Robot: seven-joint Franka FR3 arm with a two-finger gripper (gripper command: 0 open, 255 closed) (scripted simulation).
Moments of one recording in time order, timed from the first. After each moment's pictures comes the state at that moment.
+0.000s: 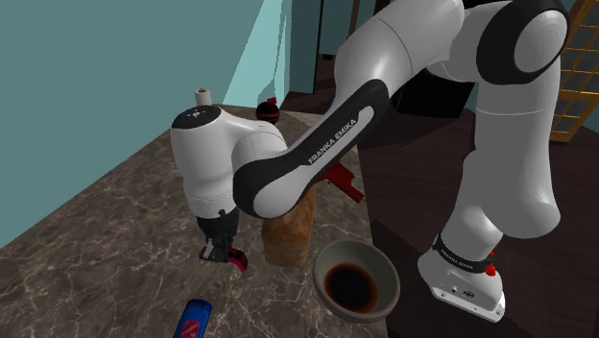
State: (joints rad) arm 0.38 0.36 0.42 -1.92 -0.25 2.24 0.50
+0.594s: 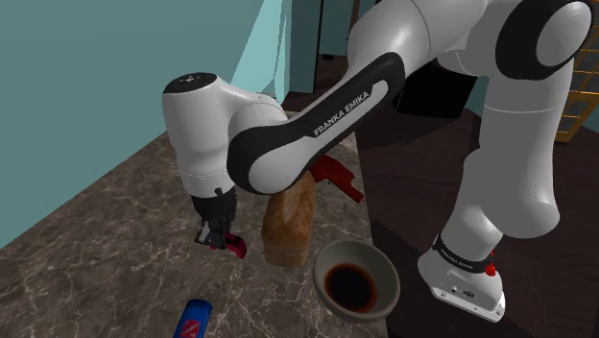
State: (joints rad) arm 0.37 0.30 0.44 -1.88 -0.21 2.14 0.47
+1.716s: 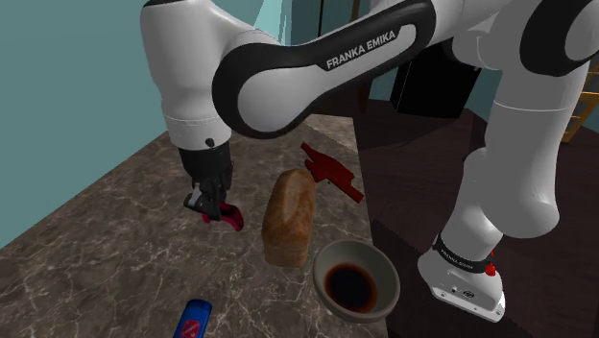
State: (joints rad) arm 0.36 0.22 0.46 -1.75 -0.16 1.94 0.43
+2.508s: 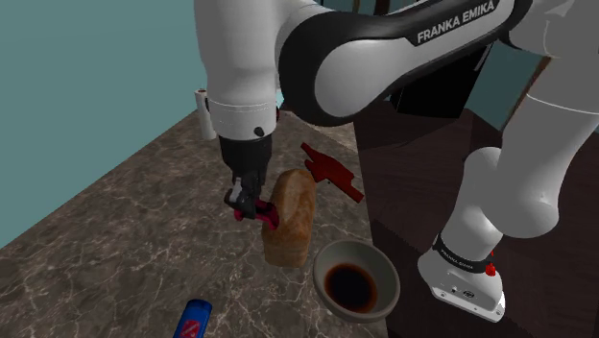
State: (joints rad) arm 0.35 -0.03 0.48 -1.96 -0.04 1.93 0.40
